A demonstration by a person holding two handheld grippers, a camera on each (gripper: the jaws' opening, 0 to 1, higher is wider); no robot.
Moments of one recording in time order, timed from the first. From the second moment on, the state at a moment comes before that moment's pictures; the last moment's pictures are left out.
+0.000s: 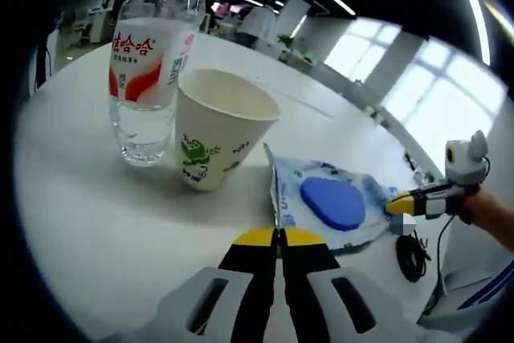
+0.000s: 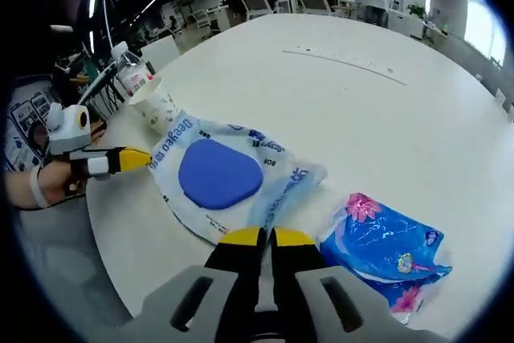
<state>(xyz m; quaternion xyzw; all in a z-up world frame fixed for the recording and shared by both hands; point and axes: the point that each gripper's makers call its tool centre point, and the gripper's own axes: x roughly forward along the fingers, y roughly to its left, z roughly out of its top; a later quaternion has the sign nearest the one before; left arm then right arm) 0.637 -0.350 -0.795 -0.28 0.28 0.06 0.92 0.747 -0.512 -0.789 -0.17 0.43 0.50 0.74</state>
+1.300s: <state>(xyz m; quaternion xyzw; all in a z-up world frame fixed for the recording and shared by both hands) 0.638 -0.367 -0.736 -0.27 0.20 -0.08 0.94 0.711 -0.510 -0.736 -0.12 0.33 0.58 0.73</state>
